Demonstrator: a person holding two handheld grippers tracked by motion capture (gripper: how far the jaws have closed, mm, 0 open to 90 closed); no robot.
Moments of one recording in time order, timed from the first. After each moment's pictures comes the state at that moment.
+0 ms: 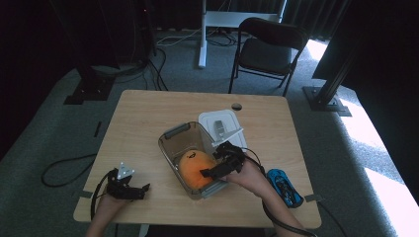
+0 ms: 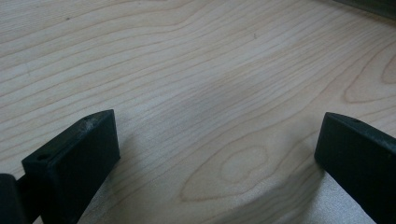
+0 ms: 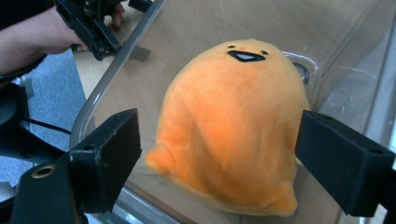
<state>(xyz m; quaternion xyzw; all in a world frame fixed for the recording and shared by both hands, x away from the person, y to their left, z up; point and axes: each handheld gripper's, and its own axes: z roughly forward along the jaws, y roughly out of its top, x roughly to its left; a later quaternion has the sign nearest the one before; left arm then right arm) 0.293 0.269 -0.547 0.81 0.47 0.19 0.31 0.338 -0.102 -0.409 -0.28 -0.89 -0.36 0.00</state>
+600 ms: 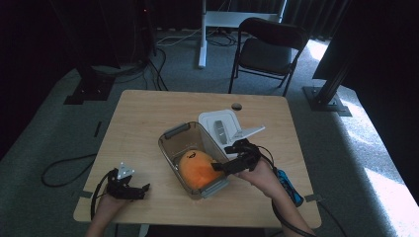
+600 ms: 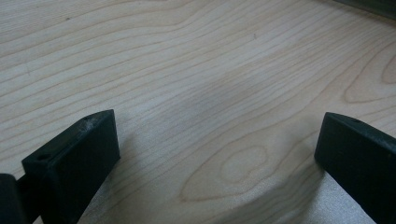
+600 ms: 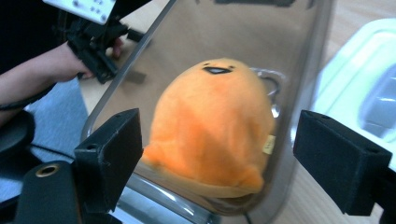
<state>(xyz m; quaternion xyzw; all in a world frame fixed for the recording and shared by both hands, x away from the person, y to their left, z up) 0.293 0.270 -0.547 0.81 0.46 0.19 0.31 0.334 -0.141 -0.393 -0.31 -0.86 -0.42 -0.01</state>
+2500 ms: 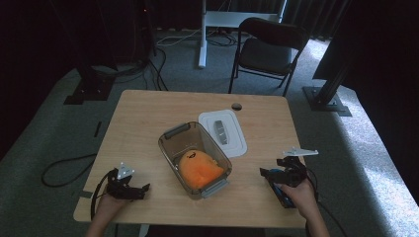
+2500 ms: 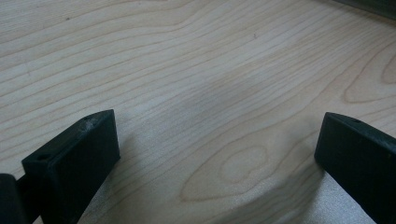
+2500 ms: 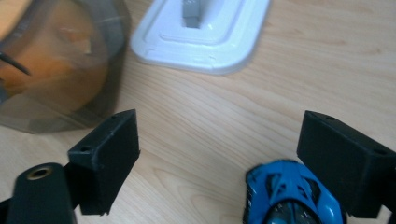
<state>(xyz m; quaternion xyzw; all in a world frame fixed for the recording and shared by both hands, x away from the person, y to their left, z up) 0.293 0.270 -0.547 0.81 0.46 0.19 0.31 0.311 -0.281 -0.463 -0.49 -0.77 -0.38 -0.12</state>
